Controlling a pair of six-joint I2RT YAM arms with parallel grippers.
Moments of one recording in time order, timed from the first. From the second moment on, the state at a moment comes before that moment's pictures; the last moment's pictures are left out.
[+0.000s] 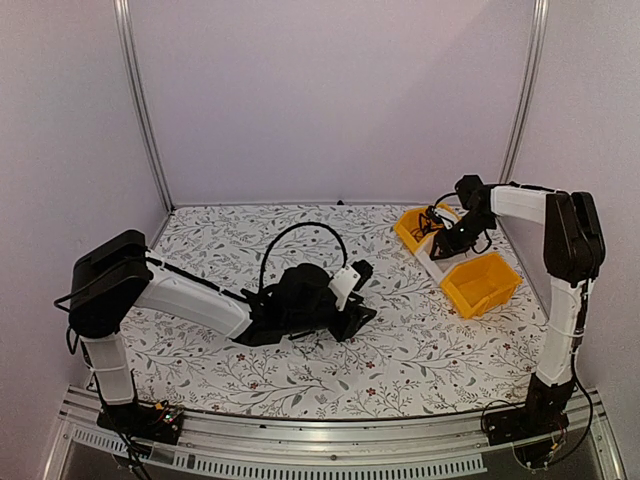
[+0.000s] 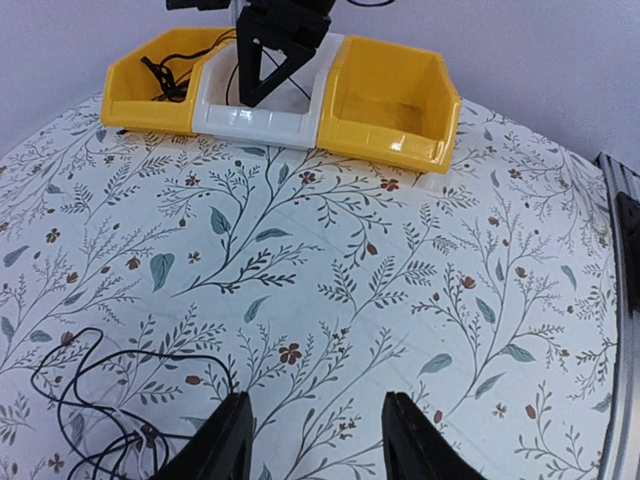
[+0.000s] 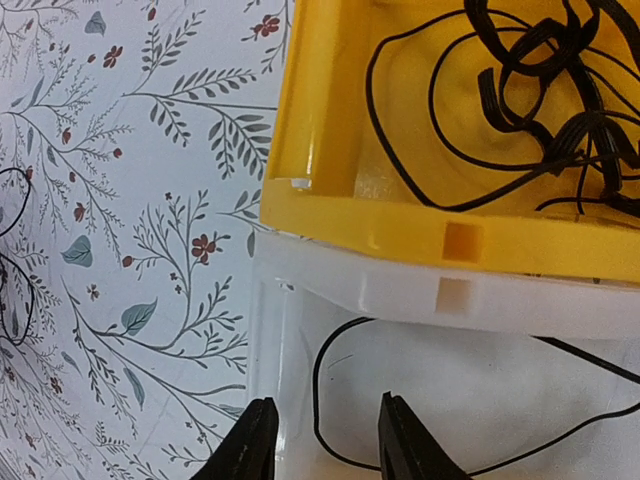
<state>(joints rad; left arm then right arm) -1.10 1.91 1.00 0.49 -0.07 -0.11 0.18 2.07 1.59 -0.76 -0.31 -0.27</state>
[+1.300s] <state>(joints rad) -1.10 1.91 1.00 0.49 -0.08 -0.15 0.17 2.13 1.69 -0.86 -0.54 -0.26</state>
